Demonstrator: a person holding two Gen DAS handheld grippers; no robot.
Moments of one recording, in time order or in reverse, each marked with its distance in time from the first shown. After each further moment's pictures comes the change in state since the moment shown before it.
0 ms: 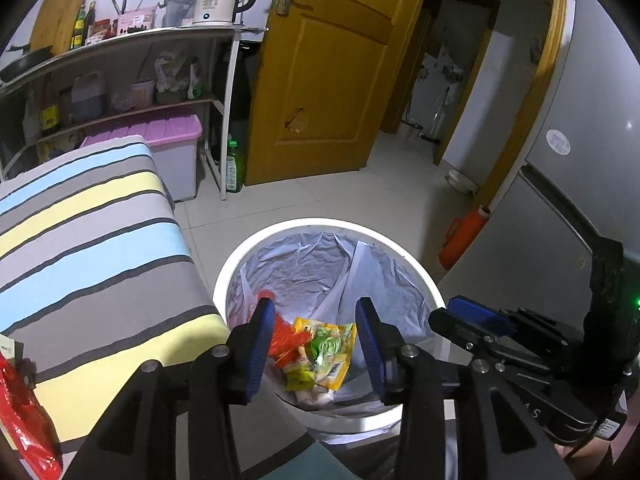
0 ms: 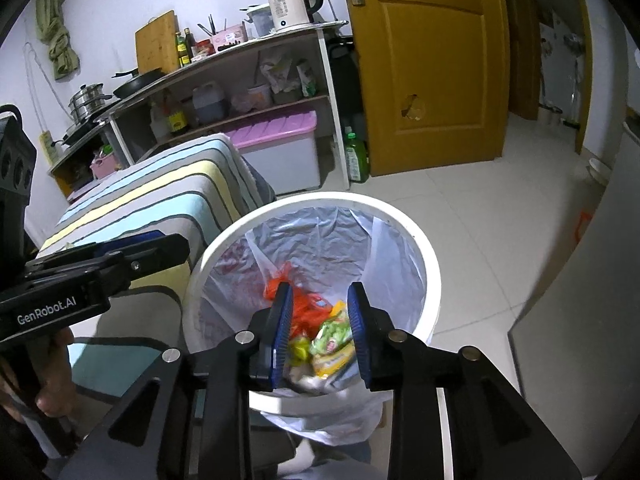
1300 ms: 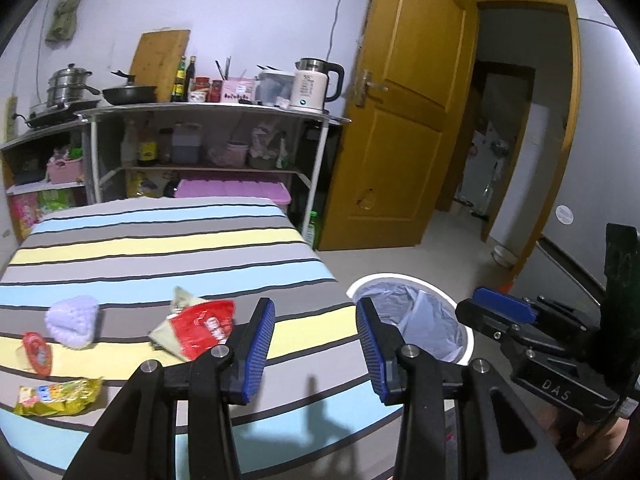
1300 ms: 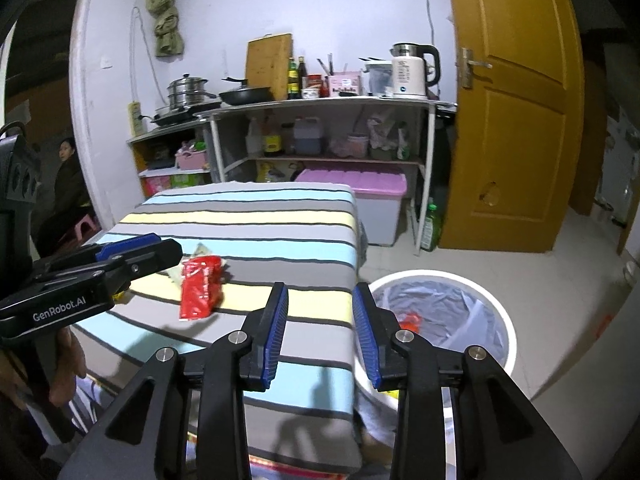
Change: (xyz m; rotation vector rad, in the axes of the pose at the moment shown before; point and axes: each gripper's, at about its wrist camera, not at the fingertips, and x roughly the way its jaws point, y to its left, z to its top) left arm -0.195 0.054 -0.063 -0.099 -0.293 0.212; right arm -0.085 0.141 -0.007 -0.279 -0.169 0.173
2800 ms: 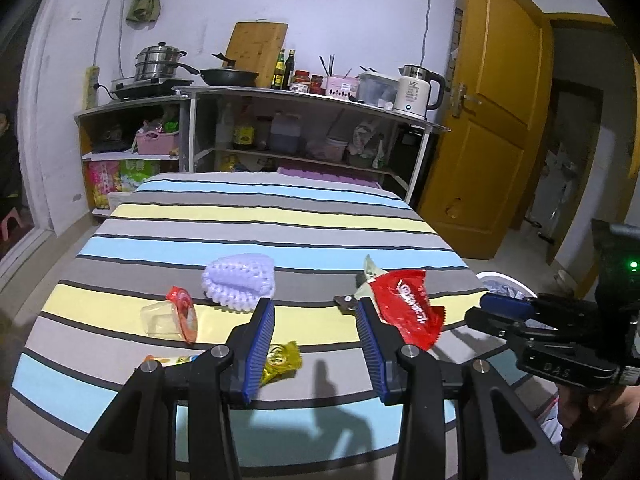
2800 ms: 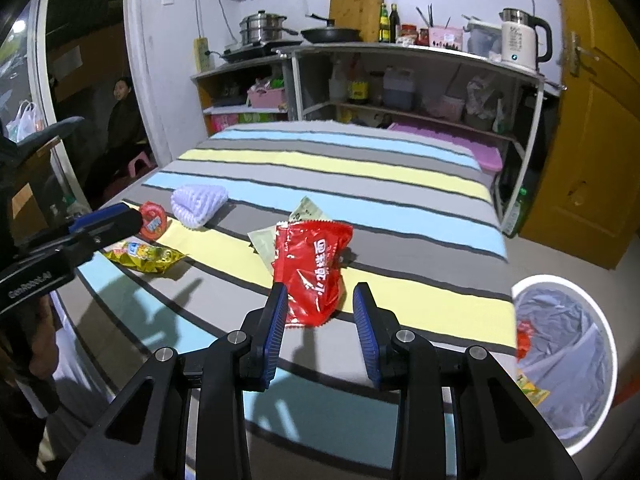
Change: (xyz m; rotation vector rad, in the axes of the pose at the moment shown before) left arm -0.047 0.139 -0.037 -0.127 -0.003 0.250; right arm 0.111 0.101 -0.004 -0.141 0.200 0.225
